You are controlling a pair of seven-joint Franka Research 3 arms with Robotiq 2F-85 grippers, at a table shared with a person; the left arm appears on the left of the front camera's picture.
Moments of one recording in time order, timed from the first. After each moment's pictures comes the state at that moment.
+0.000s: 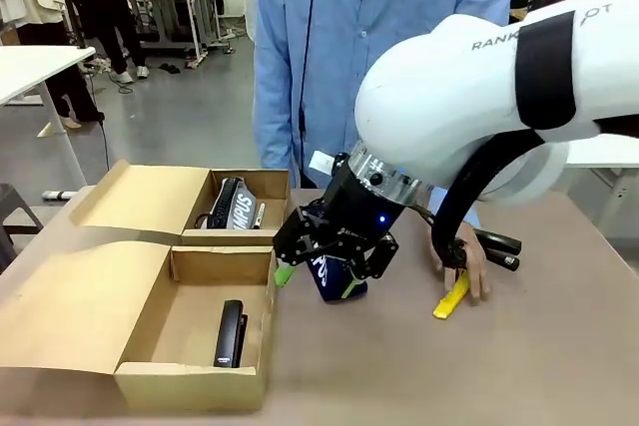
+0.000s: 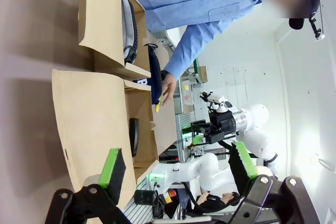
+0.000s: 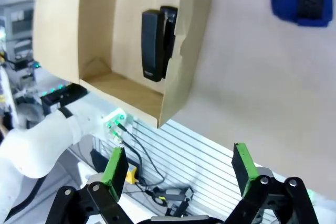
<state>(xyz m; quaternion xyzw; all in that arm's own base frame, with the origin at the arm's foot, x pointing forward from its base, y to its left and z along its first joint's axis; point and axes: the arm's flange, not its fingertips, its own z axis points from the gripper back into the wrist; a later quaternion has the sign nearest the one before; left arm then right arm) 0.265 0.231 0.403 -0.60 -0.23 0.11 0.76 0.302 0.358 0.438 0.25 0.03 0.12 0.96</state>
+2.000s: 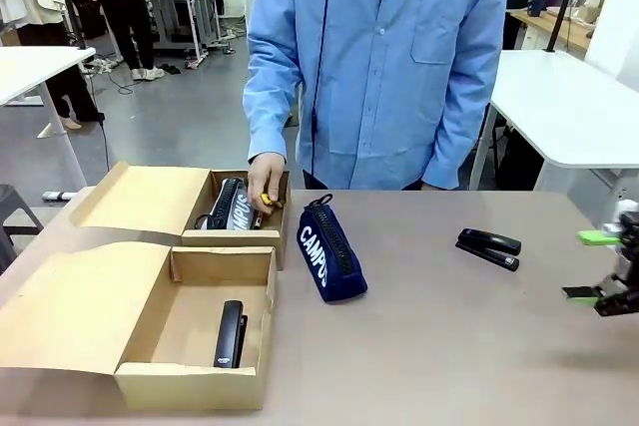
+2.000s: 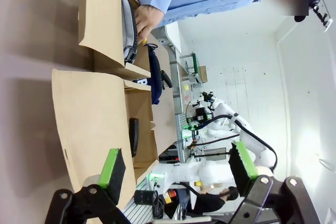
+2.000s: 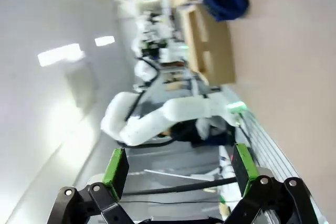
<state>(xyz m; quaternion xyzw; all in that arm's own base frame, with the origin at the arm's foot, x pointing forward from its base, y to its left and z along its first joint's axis) 0.265 0.231 0.403 -0.60 -0.23 0.11 0.76 0.305 -0.084 0.308 0.71 0.03 -0.06 0.70</state>
